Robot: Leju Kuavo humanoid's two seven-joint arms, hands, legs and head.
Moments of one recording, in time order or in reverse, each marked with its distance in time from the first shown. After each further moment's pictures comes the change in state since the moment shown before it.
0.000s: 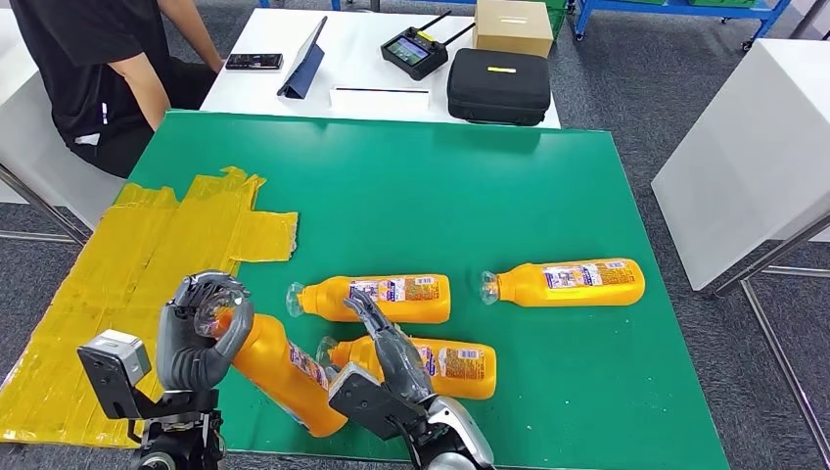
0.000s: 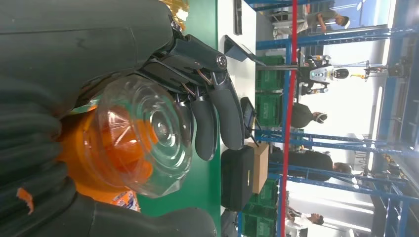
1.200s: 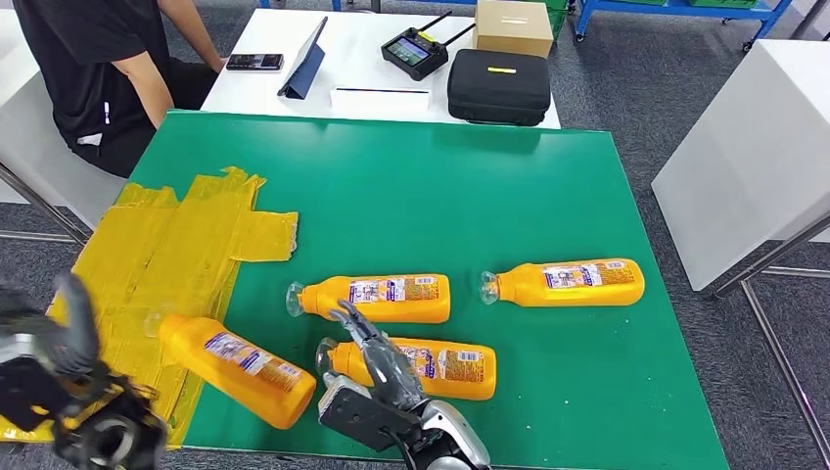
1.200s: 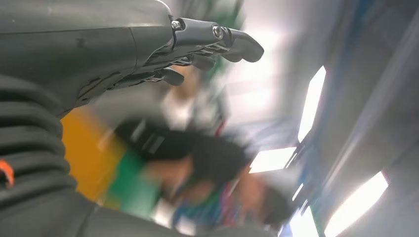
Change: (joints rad) left arm -0.147 -0.022 0.334 0.026 -0.259 0.529 -0.215; right arm -0.016 -0.008 0.044 0.012 -0.022 0.041 -0.032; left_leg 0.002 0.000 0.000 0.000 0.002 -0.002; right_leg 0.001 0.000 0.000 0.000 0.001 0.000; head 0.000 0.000
